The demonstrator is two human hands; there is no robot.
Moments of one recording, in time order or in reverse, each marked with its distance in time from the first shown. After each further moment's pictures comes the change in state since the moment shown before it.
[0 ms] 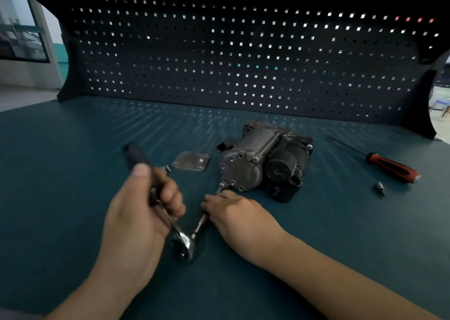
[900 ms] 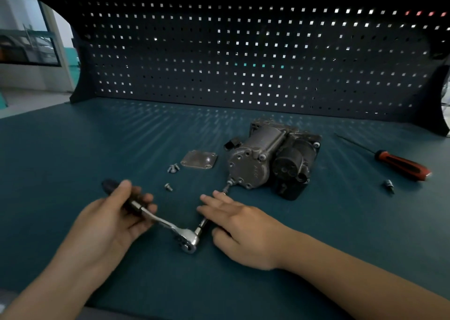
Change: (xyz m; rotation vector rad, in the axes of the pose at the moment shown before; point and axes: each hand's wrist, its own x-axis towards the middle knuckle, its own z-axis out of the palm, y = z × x) left_hand 0.013 0.012 -0.053 0.057 0.212 -0.244; right_hand -0.009 -0.004 -0.003 0.215 -0.164 -0.086
